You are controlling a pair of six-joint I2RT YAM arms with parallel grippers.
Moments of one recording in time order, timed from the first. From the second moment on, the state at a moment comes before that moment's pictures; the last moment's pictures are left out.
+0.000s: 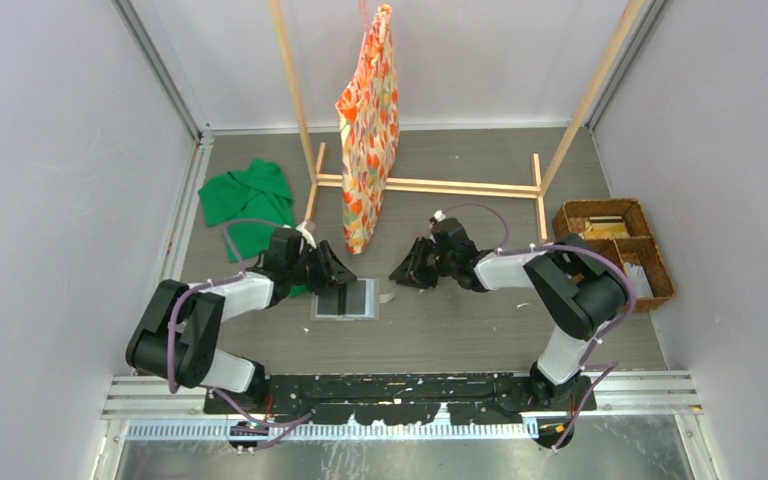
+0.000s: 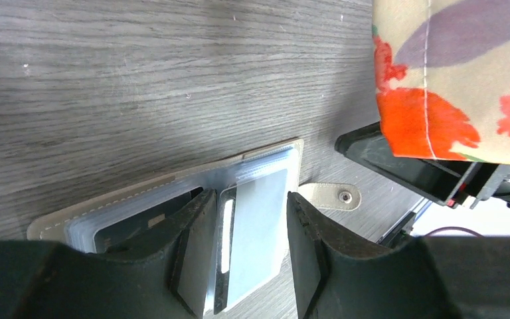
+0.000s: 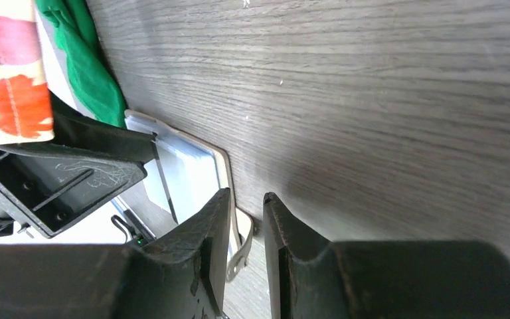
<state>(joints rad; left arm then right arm) -0.32 1.43 0.48 0.19 0.43 -0.79 0.63 1.76 0.71 0.32 -0.36 1.02</state>
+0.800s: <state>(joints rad) -0.31 1.12 0.39 -0.05 0.31 -0.81 0.82 1.71 0.72 0.37 -0.33 1.10</state>
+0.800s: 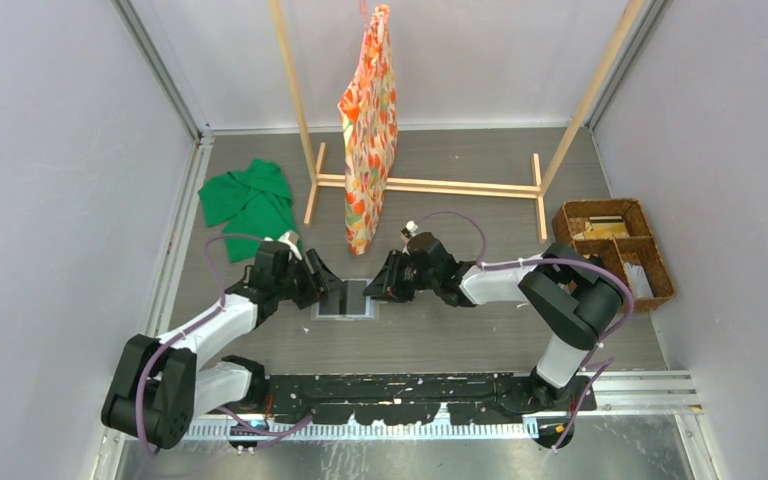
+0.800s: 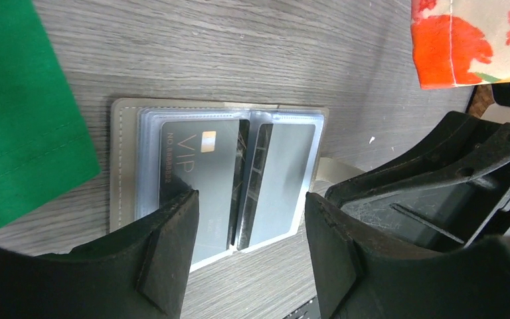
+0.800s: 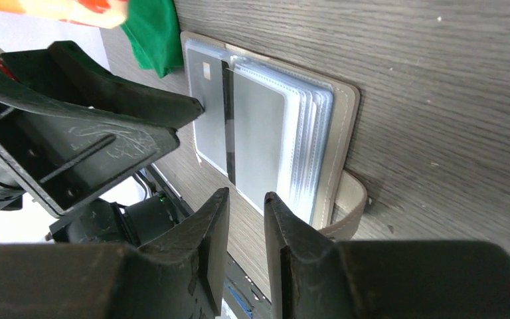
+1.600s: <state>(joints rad) -0.31 1.23 0.39 0.06 0.44 -0.81 0.82 1.85 0.74 0.54 -0.34 1.17</state>
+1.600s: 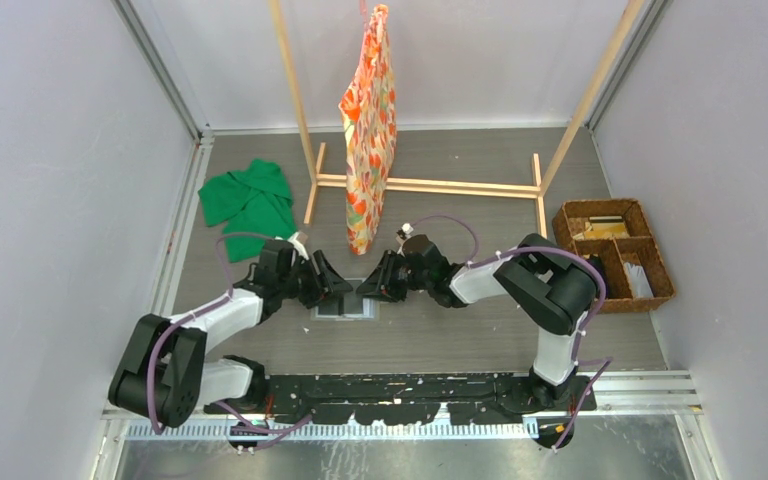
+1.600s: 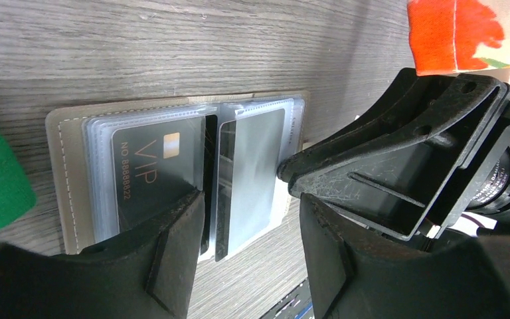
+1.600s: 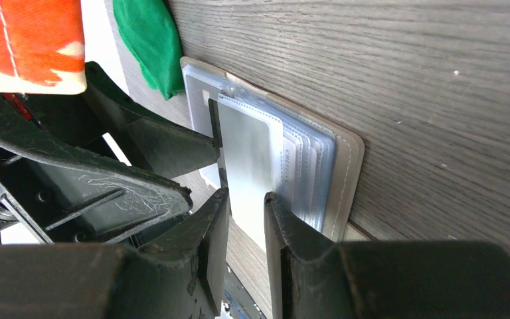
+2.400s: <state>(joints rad) -0.31 1.34 0.32 0.25 0.49 -0.85 0.82 1.90 0.74 0.66 -0.36 1.21</state>
